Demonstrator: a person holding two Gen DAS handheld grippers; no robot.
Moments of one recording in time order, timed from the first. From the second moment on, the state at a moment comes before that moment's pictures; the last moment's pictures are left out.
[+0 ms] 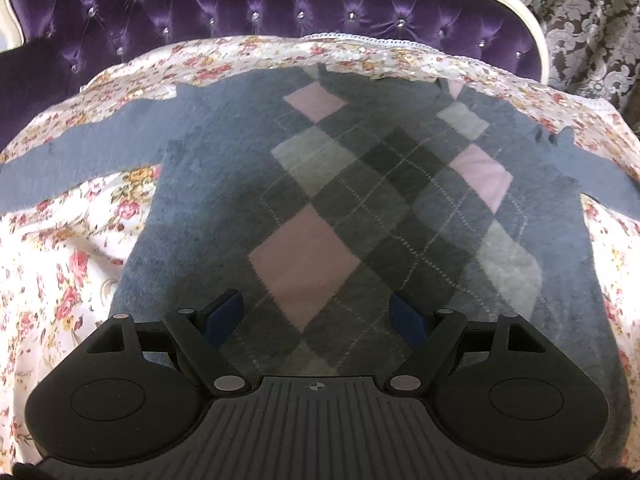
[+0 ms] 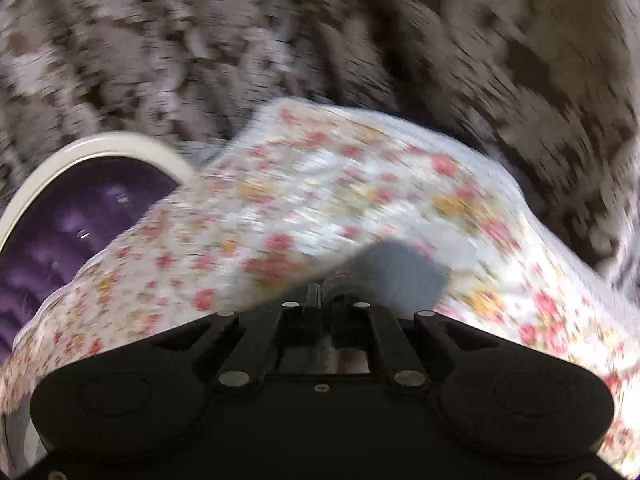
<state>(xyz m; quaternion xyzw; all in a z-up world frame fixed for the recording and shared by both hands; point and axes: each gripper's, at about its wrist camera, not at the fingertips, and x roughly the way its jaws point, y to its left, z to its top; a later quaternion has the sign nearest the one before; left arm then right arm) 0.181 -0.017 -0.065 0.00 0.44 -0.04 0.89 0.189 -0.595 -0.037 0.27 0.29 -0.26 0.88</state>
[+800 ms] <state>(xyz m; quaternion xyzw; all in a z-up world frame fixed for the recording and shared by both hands) 0.174 0.062 -0.049 -0.05 0.42 -0.02 0.90 0.341 -0.126 -0.001 0.00 0.34 0.18 0.92</state>
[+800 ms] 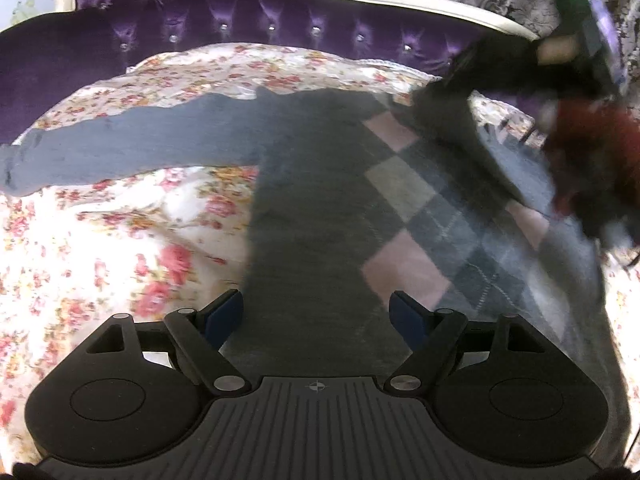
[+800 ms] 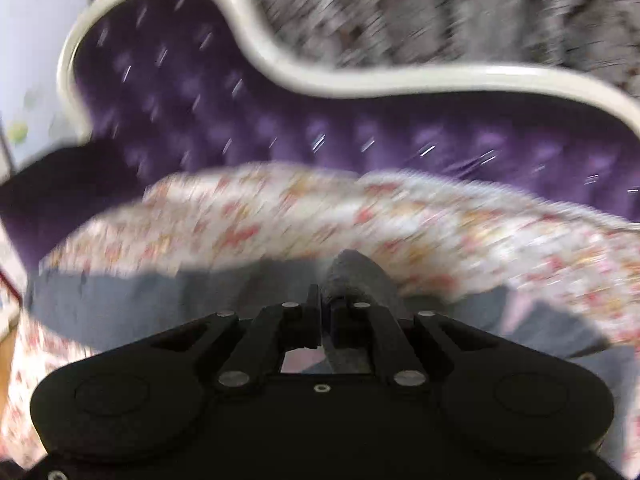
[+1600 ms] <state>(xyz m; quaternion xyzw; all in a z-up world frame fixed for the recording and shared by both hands) 0.240 0.006 -0.021 0.03 0.39 -0.10 0.91 0.237 -0.213 -0.029 0.08 0.36 0.08 0.93</state>
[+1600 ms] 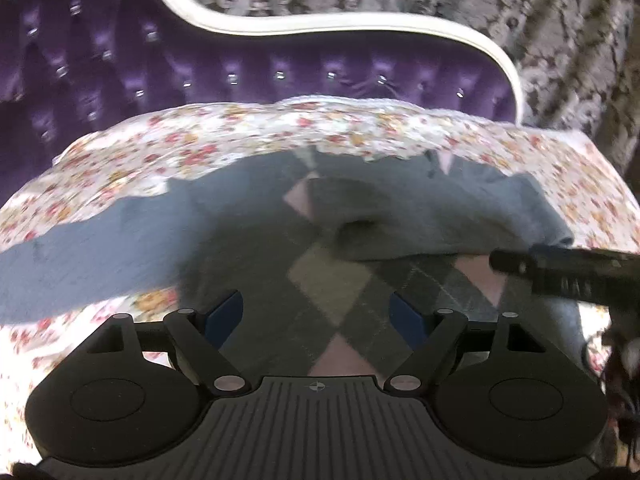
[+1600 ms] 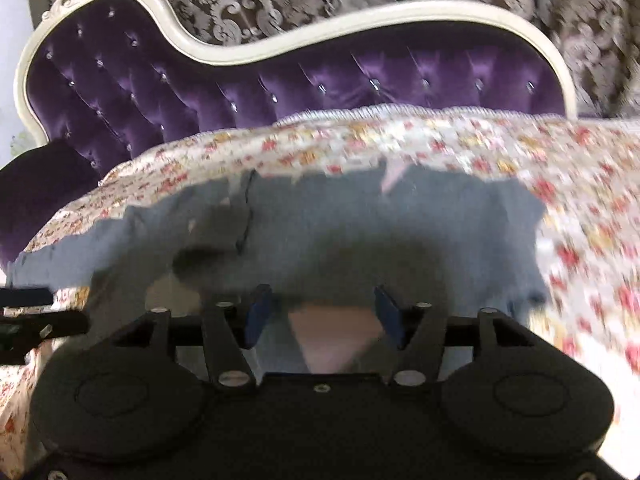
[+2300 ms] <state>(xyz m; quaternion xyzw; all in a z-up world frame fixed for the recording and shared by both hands) 0.262 -0.024 -0.033 0.08 0.33 -0.10 0.93 0.177 -0.182 -0.052 0.07 0.36 0.03 0.93</state>
